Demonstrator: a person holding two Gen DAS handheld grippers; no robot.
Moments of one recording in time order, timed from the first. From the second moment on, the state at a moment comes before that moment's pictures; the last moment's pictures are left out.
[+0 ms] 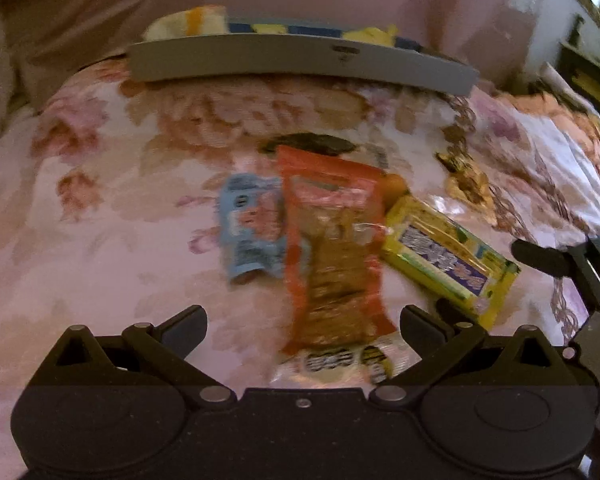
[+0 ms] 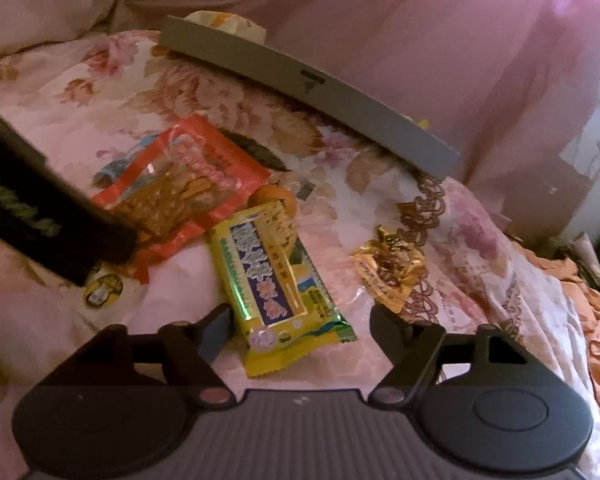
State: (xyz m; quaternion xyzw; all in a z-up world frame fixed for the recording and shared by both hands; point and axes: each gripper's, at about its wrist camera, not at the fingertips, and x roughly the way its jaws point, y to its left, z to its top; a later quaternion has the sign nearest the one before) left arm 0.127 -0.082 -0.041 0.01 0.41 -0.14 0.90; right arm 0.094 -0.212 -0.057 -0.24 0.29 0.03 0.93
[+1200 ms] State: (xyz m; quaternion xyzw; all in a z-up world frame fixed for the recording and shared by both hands) left arm 0.117 -0.031 -0.038 0.03 0.46 -0.16 0.87; right arm 0.091 -0.219 -0.045 -0.12 0.37 0.12 0.91
